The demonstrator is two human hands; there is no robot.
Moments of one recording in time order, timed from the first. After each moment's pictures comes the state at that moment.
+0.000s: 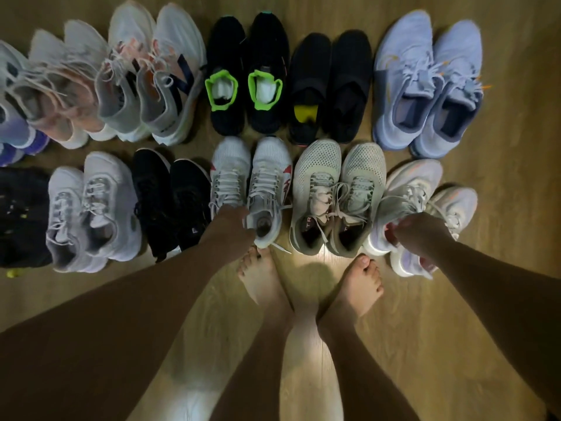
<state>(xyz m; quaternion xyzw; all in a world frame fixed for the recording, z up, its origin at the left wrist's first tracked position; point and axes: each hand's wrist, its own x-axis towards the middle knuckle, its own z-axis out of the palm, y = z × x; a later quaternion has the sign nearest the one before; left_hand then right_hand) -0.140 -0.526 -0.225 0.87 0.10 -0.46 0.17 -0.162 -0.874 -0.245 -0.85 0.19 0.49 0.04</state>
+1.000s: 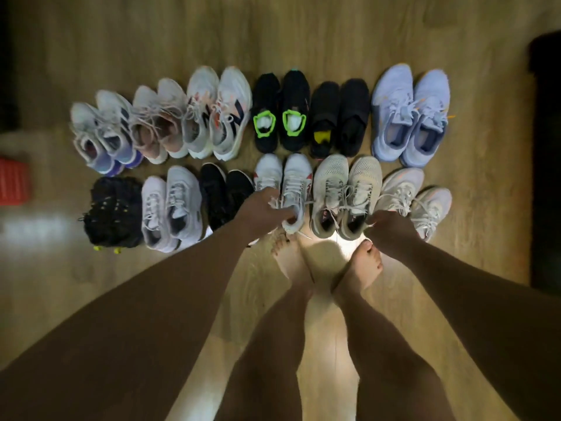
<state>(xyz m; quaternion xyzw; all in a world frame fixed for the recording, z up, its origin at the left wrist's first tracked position) -0.121 -0.522 -0.012 0.82 0.16 -0.43 0.33 -0.176 -0.785 -0.048 -0.85 0.24 0.39 0.26</state>
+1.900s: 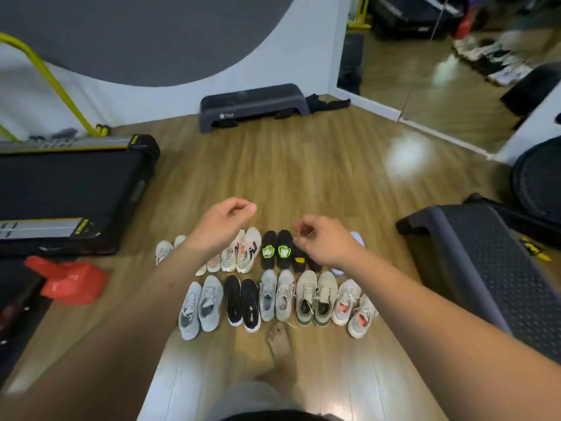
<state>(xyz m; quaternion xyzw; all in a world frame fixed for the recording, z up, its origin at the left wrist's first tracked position) -0.296 -0.480 0.504 0.88 0.00 -0.10 0.47 -0.319 -0.695 0.486 -0.93 -0.04 0.13 0.34</state>
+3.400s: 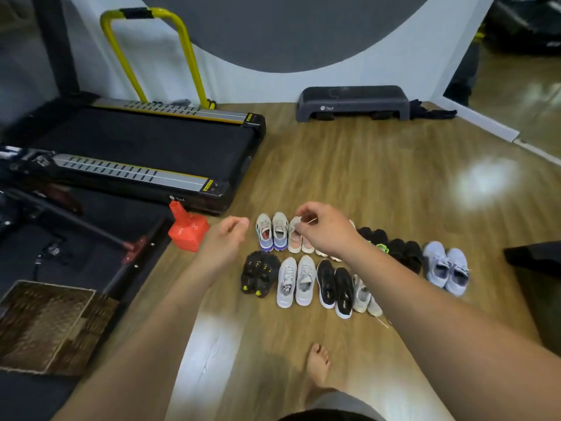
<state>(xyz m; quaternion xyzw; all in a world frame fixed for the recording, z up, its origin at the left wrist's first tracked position) -0.446 -0.063 0.486 0.83 0.19 0.01 0.52 -0.374 -0.262 0.498 -0.91 -0.12 0.13 0.38</state>
